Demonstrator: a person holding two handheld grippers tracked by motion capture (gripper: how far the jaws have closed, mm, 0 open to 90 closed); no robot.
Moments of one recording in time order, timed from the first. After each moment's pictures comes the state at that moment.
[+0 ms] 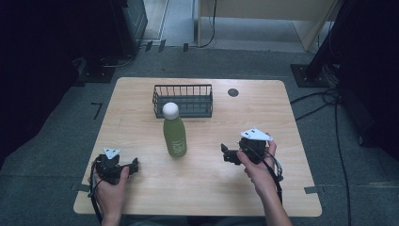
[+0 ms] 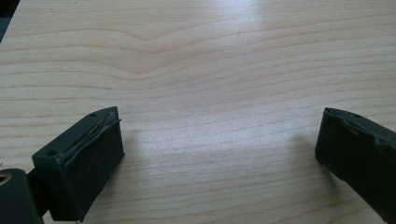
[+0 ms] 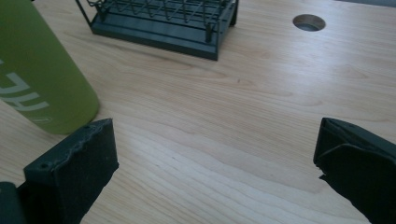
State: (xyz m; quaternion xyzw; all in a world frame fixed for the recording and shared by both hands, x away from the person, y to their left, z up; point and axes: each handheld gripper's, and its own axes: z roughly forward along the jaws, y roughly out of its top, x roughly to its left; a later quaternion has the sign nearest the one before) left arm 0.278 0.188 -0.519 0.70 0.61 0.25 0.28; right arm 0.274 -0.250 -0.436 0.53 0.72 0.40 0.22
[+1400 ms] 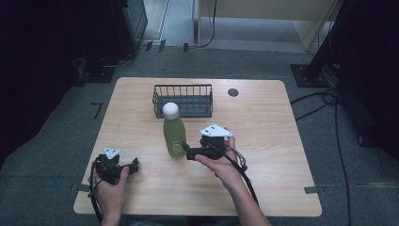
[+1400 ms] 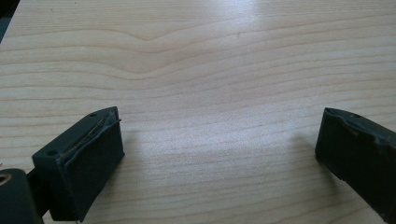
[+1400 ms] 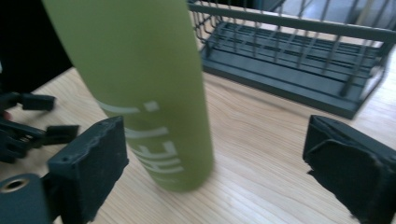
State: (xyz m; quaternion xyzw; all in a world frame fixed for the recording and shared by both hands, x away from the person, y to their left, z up) left arm 0.278 0.188 -0.519 0.70 0.61 0.25 0.28; right arm 0.291 -0.148 -0.433 0.45 0.74 0.48 0.17
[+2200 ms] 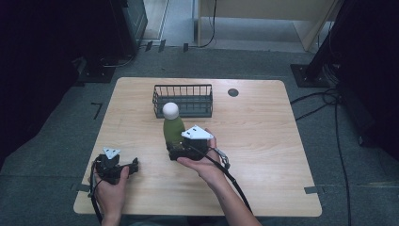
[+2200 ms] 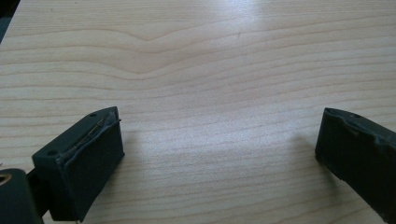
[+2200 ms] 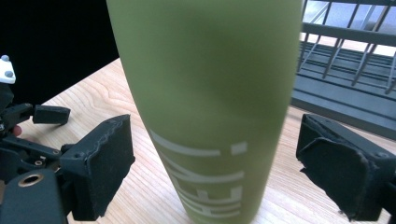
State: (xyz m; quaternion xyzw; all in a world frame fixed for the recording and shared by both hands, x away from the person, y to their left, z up) left arm 0.278 0.188 -0.519 0.70 0.61 0.25 0.28; right arm 0.295 -0.099 -0.444 0.43 0.74 0.49 0.18
